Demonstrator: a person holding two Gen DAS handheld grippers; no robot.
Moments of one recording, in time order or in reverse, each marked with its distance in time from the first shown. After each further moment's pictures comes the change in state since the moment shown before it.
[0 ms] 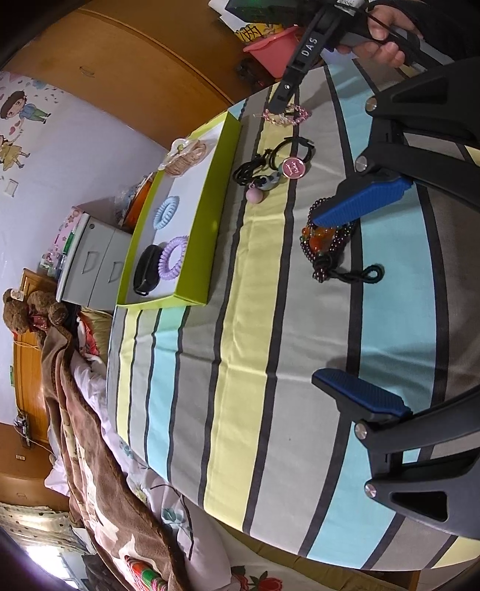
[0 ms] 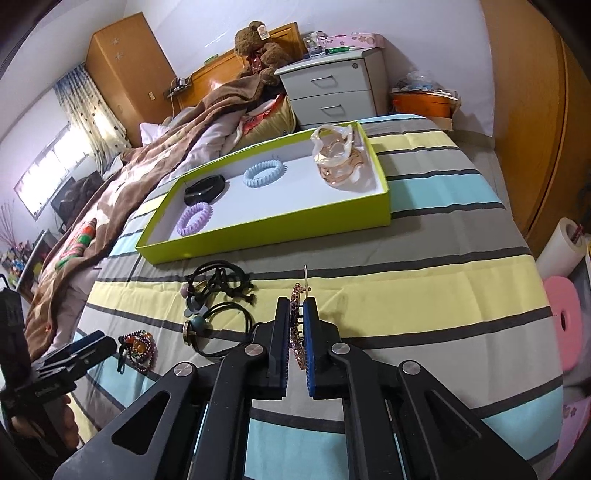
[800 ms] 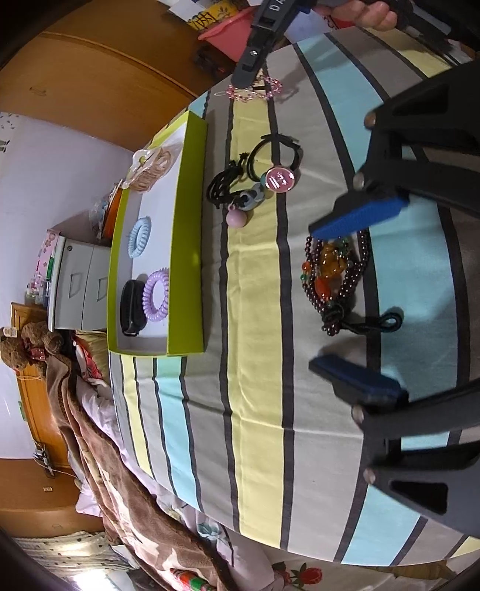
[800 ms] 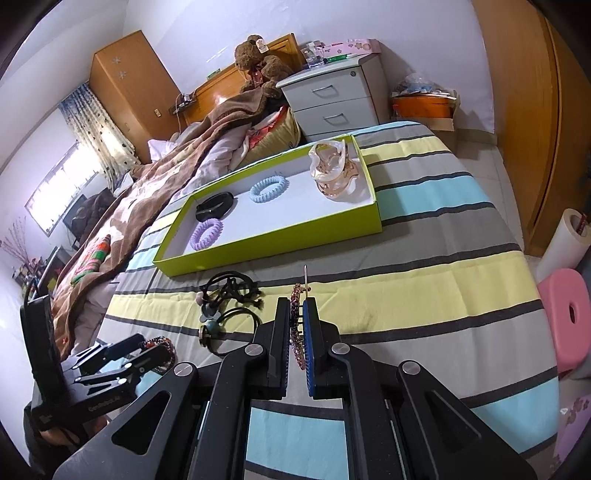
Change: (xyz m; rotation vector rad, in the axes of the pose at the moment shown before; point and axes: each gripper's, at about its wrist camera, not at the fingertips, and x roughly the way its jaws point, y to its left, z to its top) left arm 0.021 -0.048 0.002 0.162 0.033 0.083; right arm -0.019 -0.007 0.001 0.041 -0.044 0.058
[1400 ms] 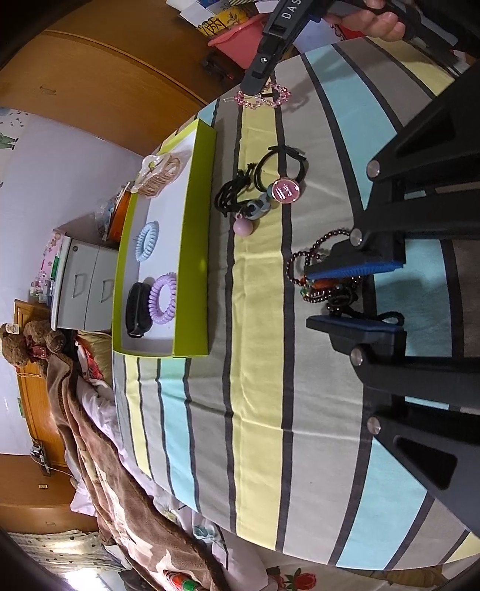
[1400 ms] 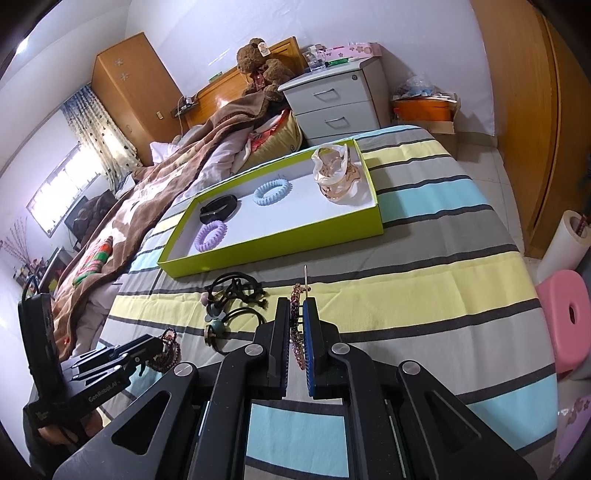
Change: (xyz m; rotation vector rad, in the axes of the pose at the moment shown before) left arm -0.009 0.003 0.002 -0.036 -0.015 -0.034; right arm -0.004 0.002 -0.002 -0.001 -0.010 0.004
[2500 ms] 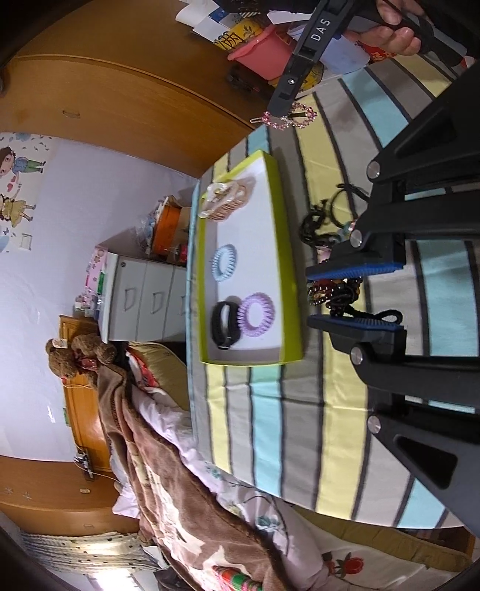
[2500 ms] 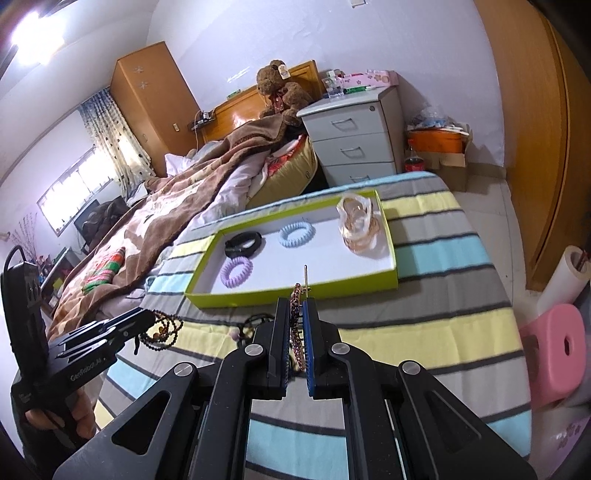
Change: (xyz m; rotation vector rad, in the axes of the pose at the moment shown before) left arm -0.048 -0.016 0.051 0.058 -0.167 -0.014; right arm -0.029 0.024 0.035 -0.063 -0.085 0.028
